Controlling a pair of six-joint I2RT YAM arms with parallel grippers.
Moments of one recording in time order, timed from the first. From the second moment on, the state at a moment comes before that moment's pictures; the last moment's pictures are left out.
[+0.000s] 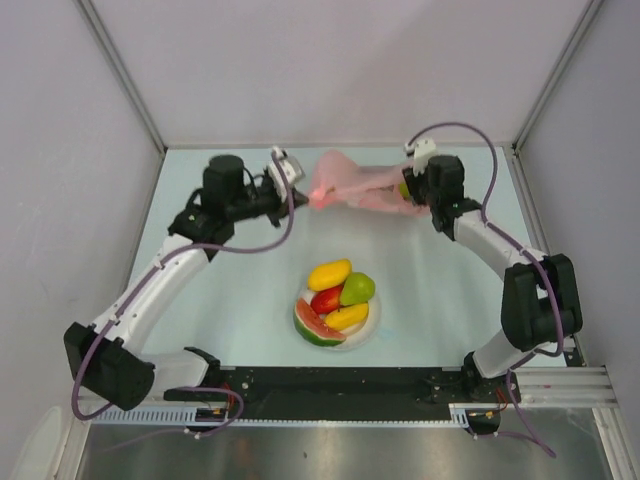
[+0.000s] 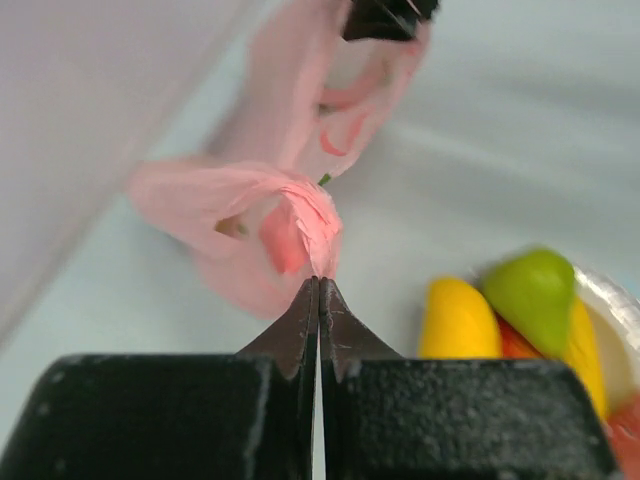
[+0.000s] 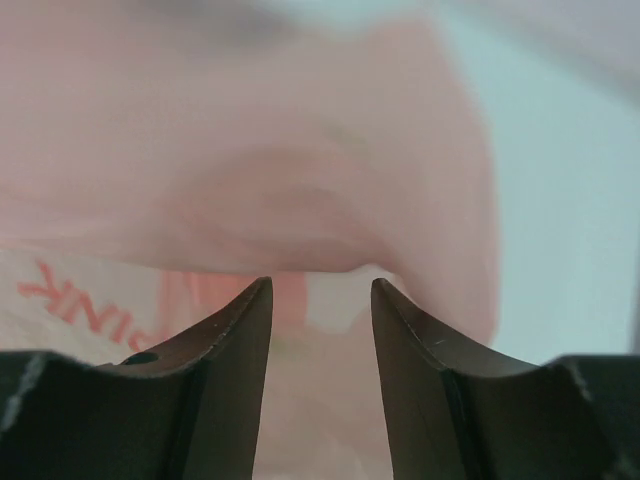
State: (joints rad) left arm -0.42 1.27 1.26 -0.29 0.56 0.37; right arm 0.27 1.60 1.17 0.05 0.12 -0.25
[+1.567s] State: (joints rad) left arm -0.56 1.38 1.47 -0.50 0.46 0.33; right arm 0.26 1.99 1.80 -0.63 -0.35 -0.22
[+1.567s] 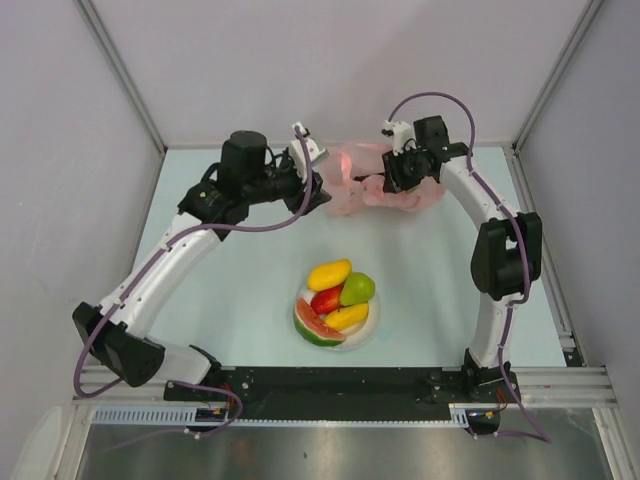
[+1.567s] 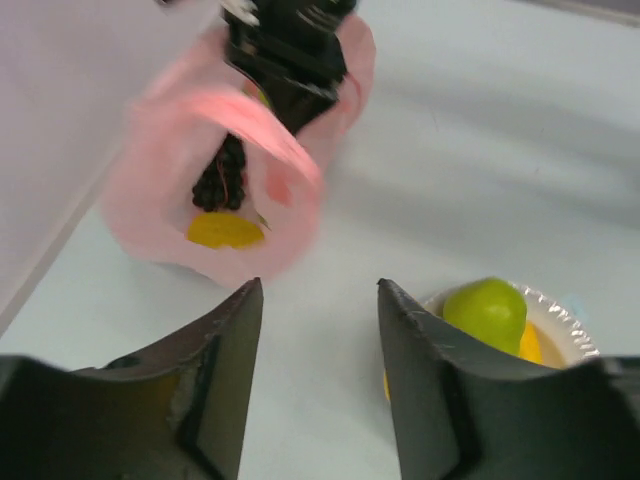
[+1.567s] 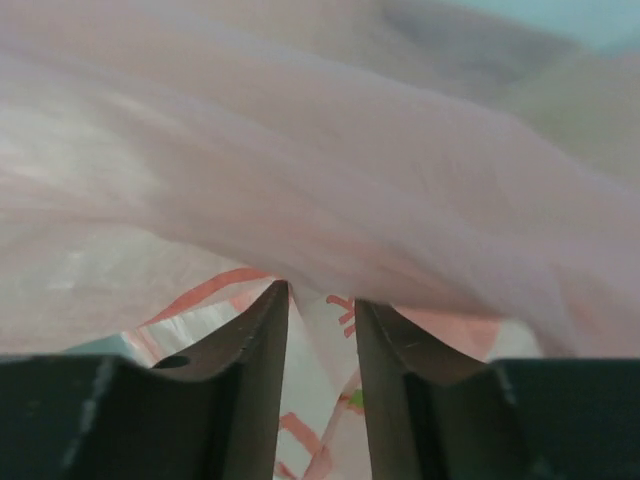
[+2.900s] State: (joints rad) left arm -0.52 1.58 1.46 -0.22 0.72 -0.16; right arm 0.36 2.03 1.83 -0.59 -0.28 -0.12
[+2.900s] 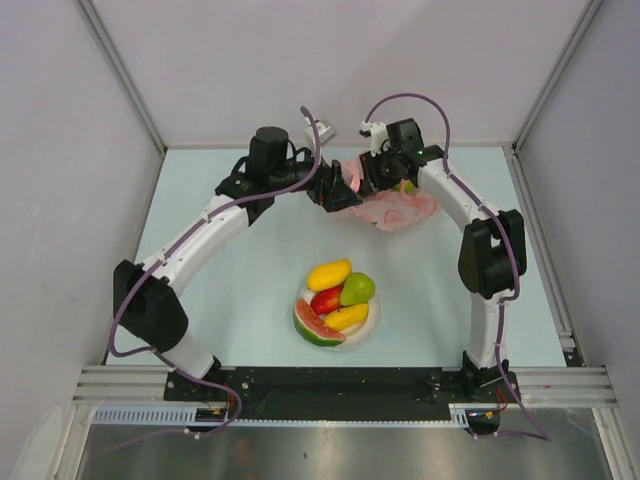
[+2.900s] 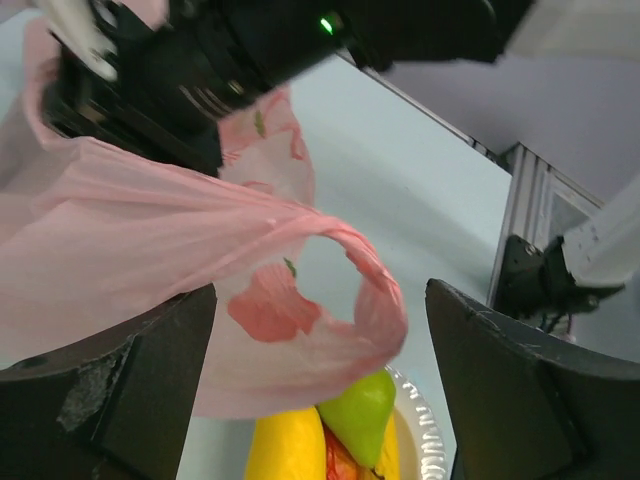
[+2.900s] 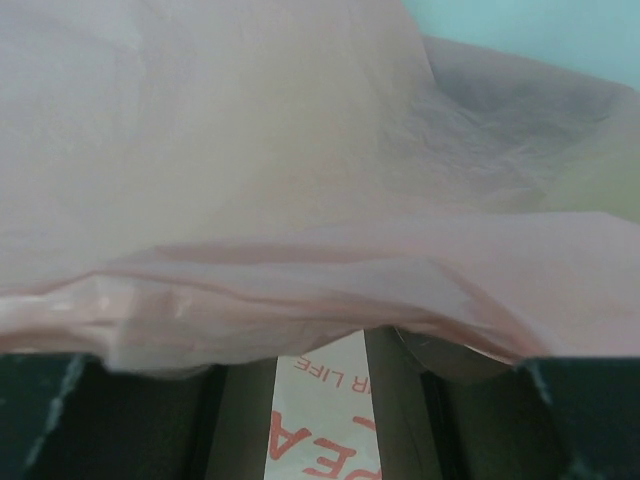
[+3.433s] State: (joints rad) left arm -0.56 1.68 1.56 -0.25 0.71 -0.07; right arm 0.33 2.16 1.89 -0.52 -0.12 -0.16
